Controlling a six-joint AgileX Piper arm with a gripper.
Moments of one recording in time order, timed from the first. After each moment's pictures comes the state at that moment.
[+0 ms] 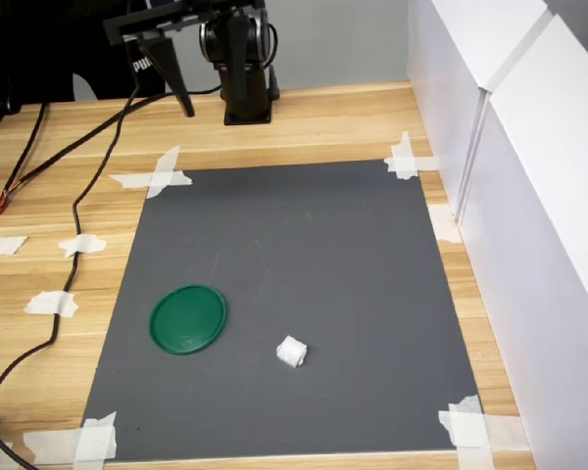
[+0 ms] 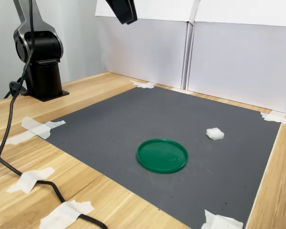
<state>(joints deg) -3.7 68.7 -66.2 11.8 59.6 -40.1</state>
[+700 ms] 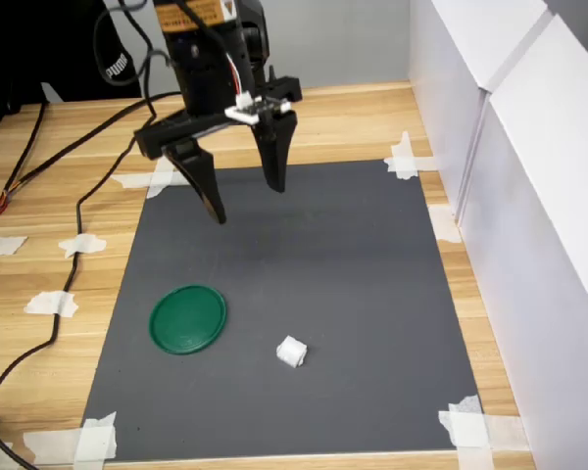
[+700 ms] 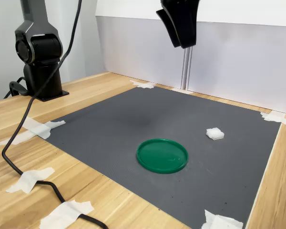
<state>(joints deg) 6.8 91.3 -81.3 3.9 56.0 -36.3</state>
